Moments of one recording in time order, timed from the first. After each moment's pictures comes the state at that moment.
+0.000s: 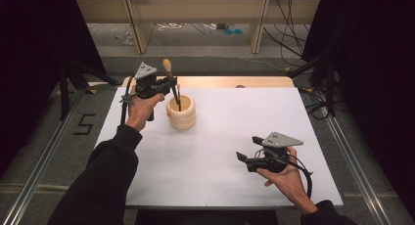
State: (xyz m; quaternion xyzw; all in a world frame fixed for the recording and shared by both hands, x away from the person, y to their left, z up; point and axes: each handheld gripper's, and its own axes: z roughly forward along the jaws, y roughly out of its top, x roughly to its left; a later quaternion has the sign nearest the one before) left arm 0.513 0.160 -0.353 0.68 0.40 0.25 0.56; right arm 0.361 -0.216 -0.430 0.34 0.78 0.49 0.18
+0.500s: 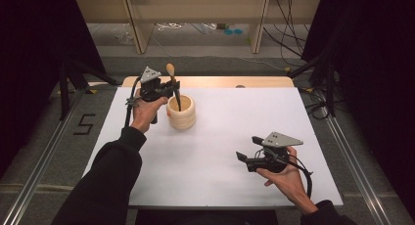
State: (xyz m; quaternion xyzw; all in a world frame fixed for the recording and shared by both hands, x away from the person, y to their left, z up) left arm 0.518 0.154 -0.372 0.69 0.41 0.24 0.55; right arm 0.361 -0.216 -0.430 0.34 0.78 0.49 0.18
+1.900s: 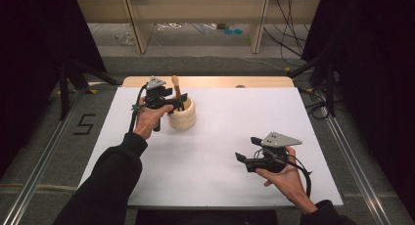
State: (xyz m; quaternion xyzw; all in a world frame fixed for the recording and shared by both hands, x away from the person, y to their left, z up) left arm 0.518 0.148 -0.397 0.70 0.44 0.22 0.52; right arm 0.361 -0.215 -0.431 0.33 0.79 0.49 0.18
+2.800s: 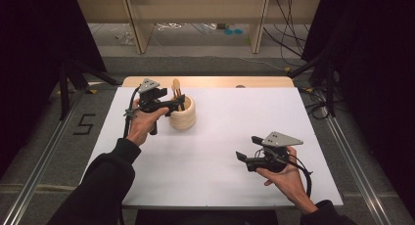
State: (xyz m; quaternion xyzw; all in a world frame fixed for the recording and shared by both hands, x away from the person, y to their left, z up) left arm 0.488 0.155 -0.382 0.68 0.43 0.21 0.55; right arm 0.361 -0.217 -0.429 0.34 0.78 0.49 0.18
